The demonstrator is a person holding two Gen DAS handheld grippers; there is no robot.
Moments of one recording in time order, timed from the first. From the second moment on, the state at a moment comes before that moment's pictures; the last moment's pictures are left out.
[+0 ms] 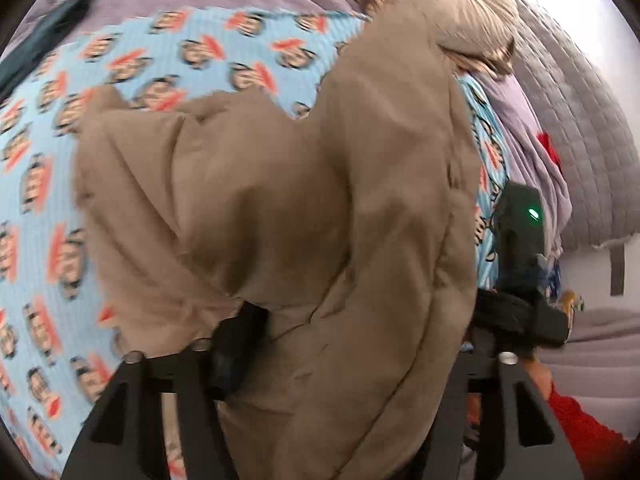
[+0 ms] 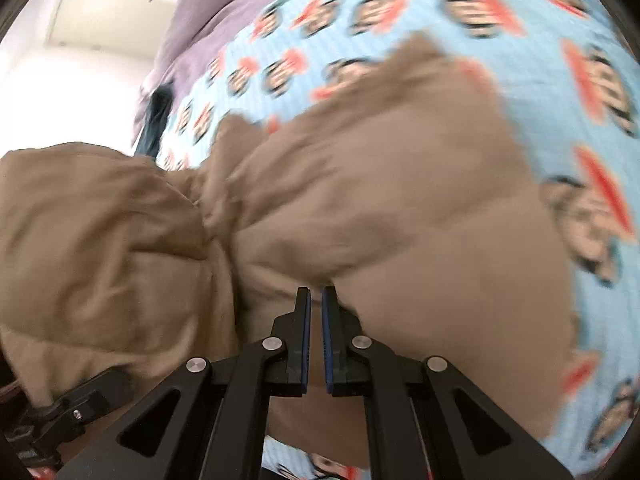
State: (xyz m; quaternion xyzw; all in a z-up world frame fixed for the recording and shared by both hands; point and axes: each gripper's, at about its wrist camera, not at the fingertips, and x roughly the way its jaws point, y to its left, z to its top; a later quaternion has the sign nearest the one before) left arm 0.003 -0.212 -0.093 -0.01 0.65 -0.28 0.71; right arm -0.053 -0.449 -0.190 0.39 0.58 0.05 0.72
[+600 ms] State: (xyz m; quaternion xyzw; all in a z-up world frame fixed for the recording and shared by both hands) left arm 0.049 -0.283 -0.164 -0.17 0.72 -0.40 0.54; right arm -0.134 -0.498 -0.129 0.39 0.55 0.08 0.74
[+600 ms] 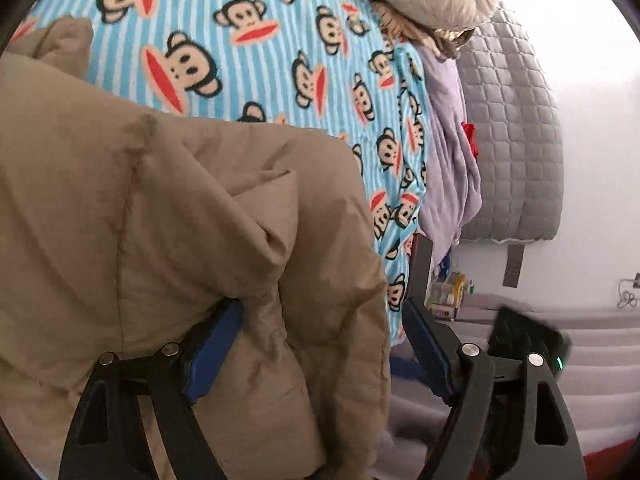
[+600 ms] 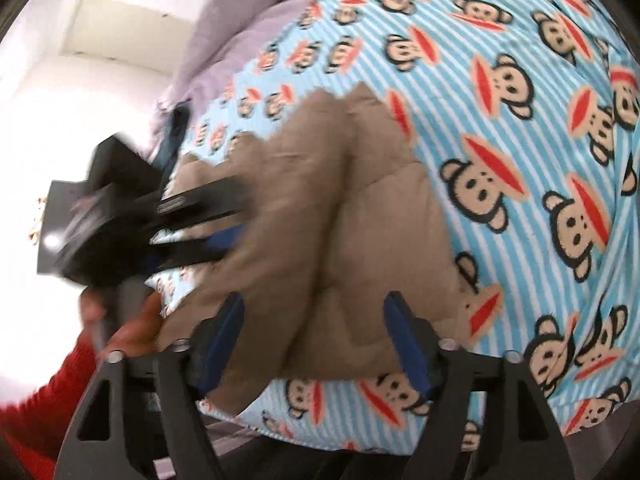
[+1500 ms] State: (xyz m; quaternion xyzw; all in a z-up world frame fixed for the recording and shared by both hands) left arm 0.096 -0.220 -0.124 0.05 0.58 -0.21 0.79; right arm -0.170 -0.494 -0.203 0.40 0.60 -0.02 0.69
